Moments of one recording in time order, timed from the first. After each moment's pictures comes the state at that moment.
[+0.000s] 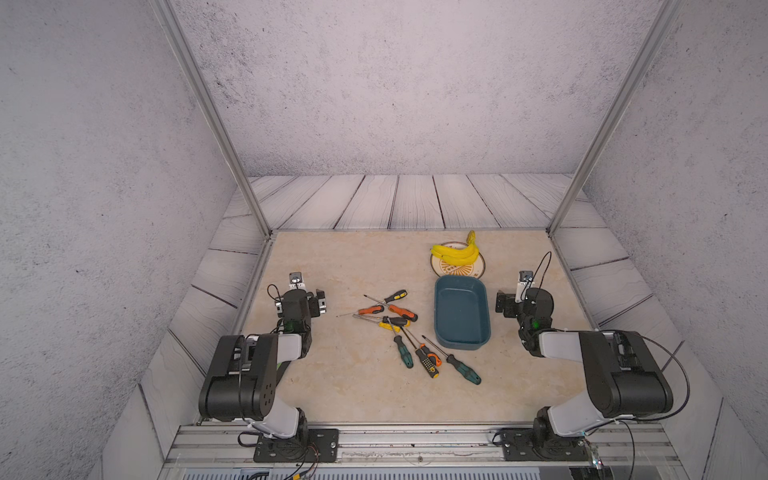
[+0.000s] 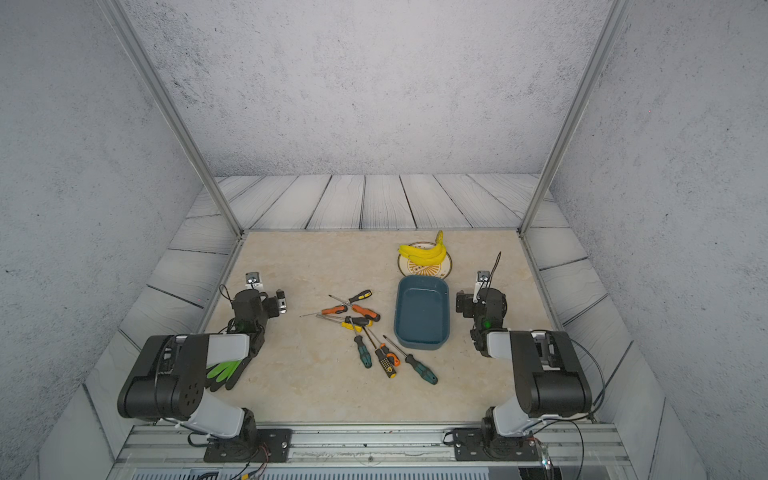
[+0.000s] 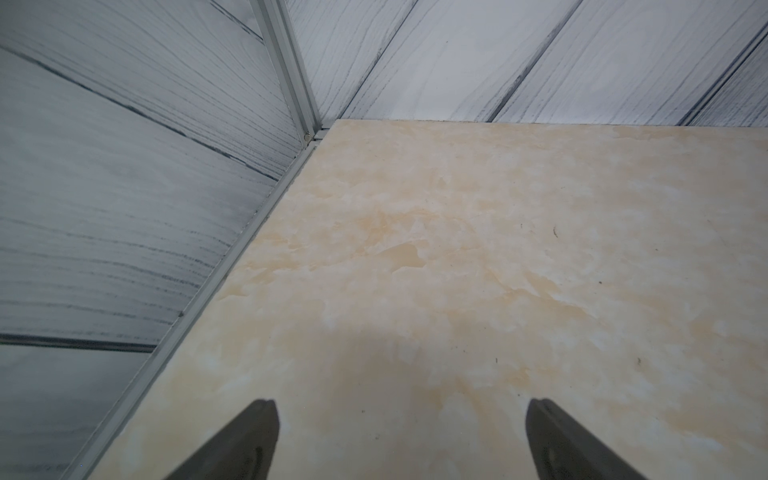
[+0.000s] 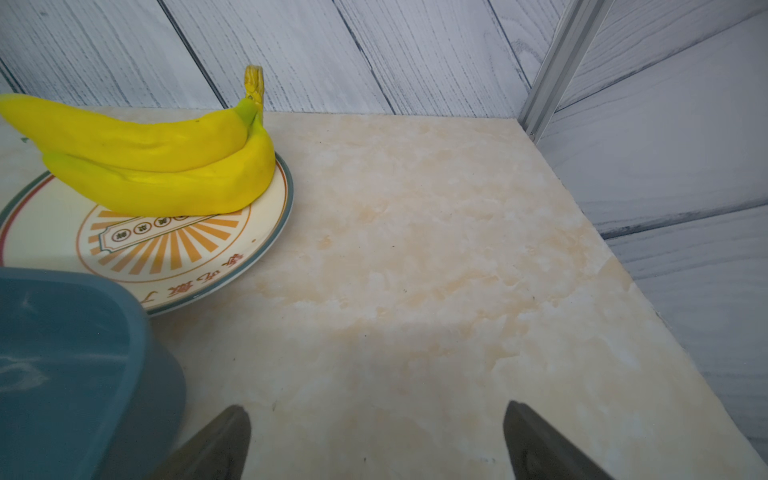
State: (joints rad) left arm -0.02 1.53 0.45 0.66 -0.23 -0.02; right arm 0.03 1.53 0.46 0.62 0.12 -0.02
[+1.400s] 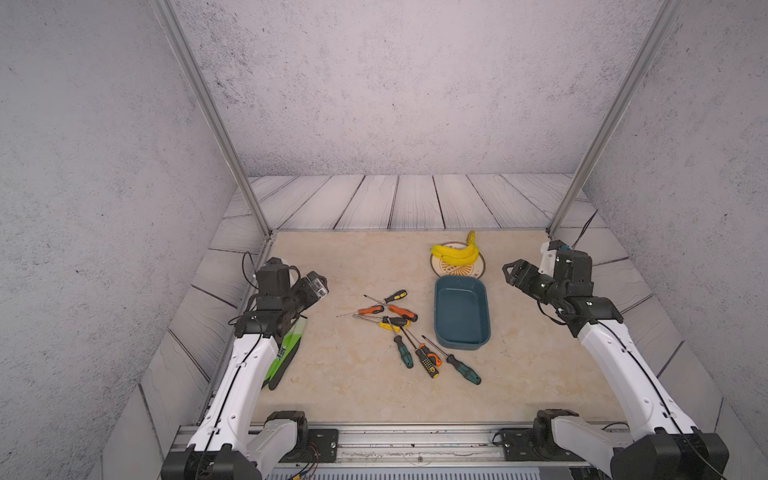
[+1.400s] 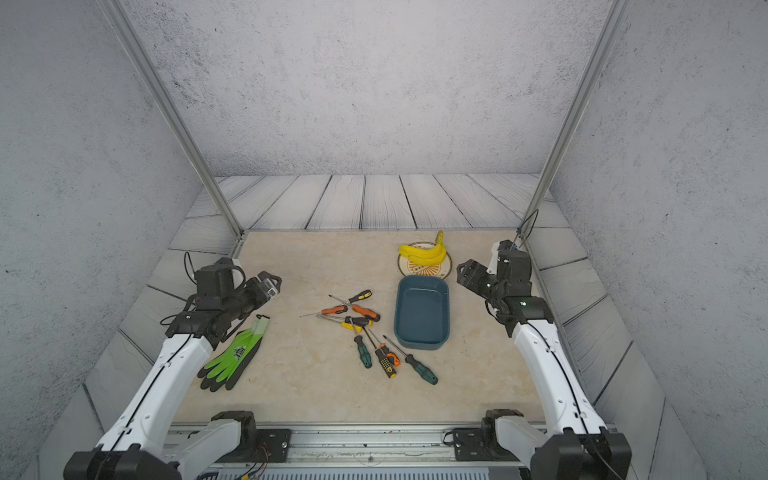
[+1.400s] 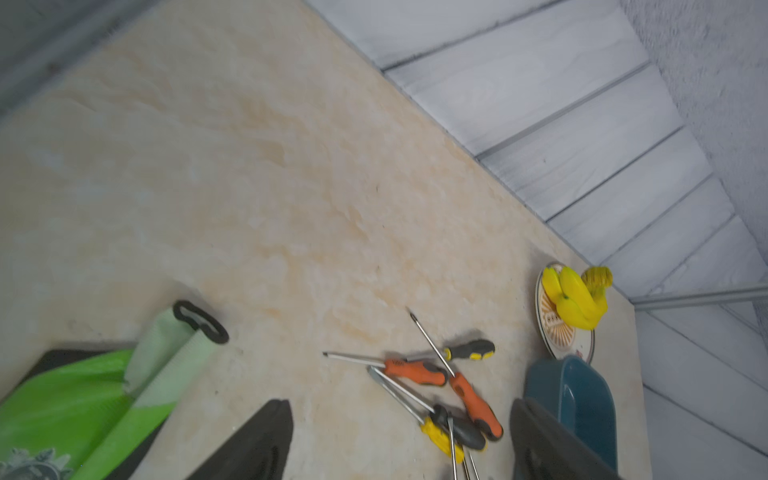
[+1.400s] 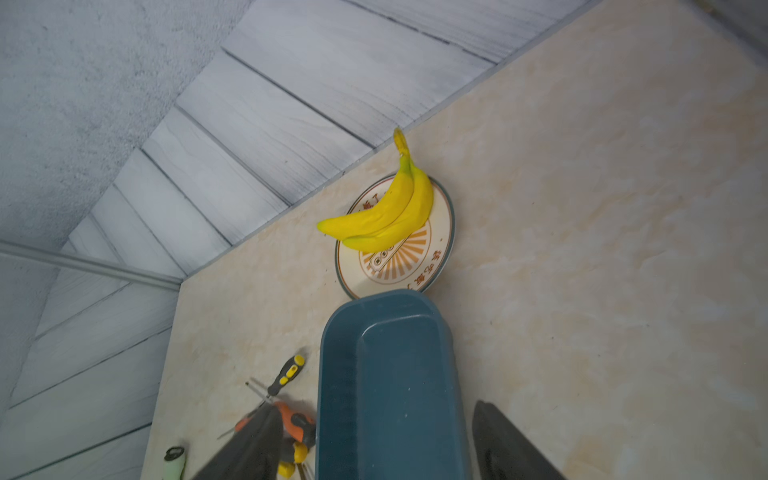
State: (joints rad) left arm -0.05 1.01 0.87 -0.53 0.20 -0.63; right arm 0.06 1.09 0.99 -0.52 -0.28 0.55
